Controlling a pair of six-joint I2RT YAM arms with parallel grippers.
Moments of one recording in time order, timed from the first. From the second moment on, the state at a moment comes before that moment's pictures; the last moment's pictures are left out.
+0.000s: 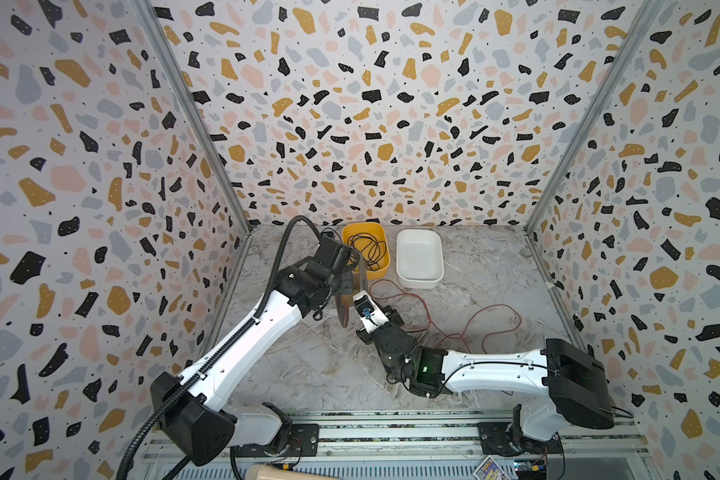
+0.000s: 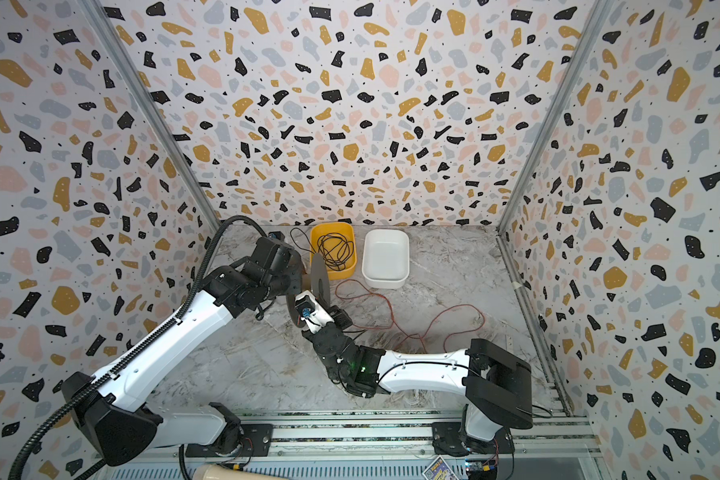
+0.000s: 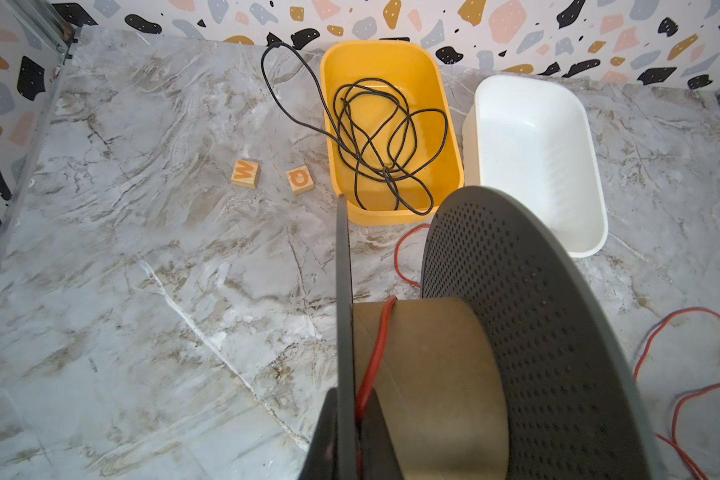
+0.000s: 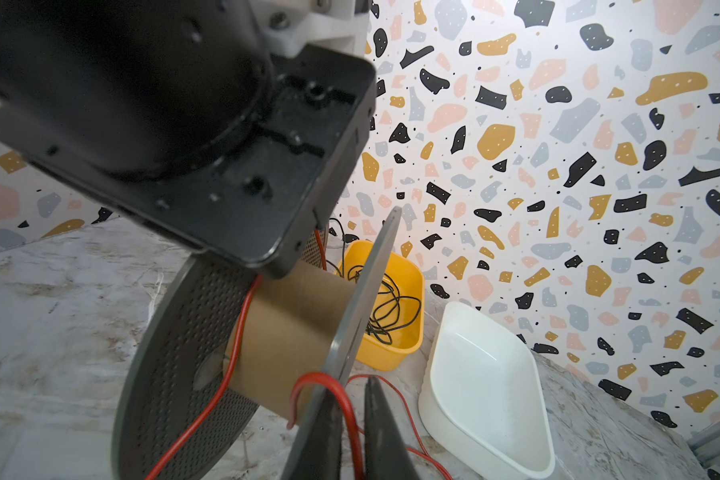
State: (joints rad) left arm -0.57 1.33 1.36 -0.88 -0.30 -0.50; right arm 1.29 1.59 0.98 0.54 0.89 -0.24
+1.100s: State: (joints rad) left arm -0.57 1.21 1.25 -0.96 -0.21 -0.29; right arm 0.91 1.74 1.24 0.09 0.21 0.01
